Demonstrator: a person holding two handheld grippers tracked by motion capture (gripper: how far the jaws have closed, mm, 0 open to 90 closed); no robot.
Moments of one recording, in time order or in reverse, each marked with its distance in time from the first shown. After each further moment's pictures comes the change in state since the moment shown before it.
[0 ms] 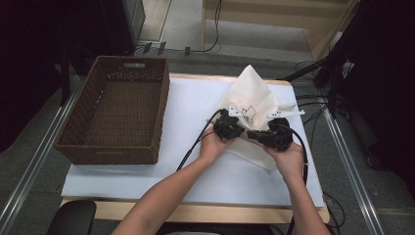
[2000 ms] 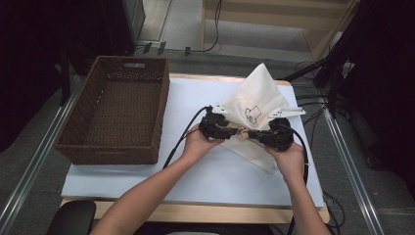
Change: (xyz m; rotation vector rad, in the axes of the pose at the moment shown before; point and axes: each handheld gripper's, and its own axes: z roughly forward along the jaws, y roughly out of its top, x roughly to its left) left arm 0.018 -0.009 -0.054 0.003 -0.054 -0.008; right arm -0.002 -0.001 -0.001 -0.004 -0.005 0.005
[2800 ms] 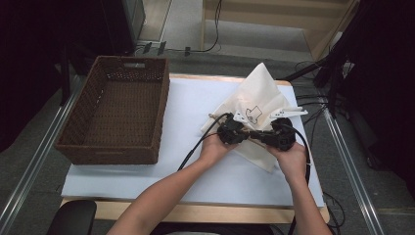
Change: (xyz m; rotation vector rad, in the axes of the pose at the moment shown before) left arm -0.028 0.007 0.064 0.076 -0.064 0.110; right arm -0.008 -0.002 -0.002 0.013 0.001 0.013
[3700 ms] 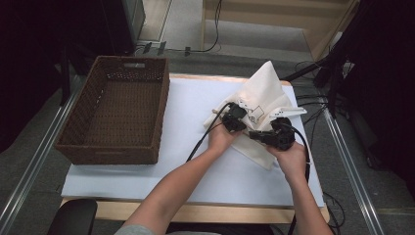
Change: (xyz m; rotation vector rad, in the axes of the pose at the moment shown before) left arm 0.028 0.026 0.020 -0.005 0.077 -0.129; right arm -0.003 0.001 0.004 0.014 0.024 0.018
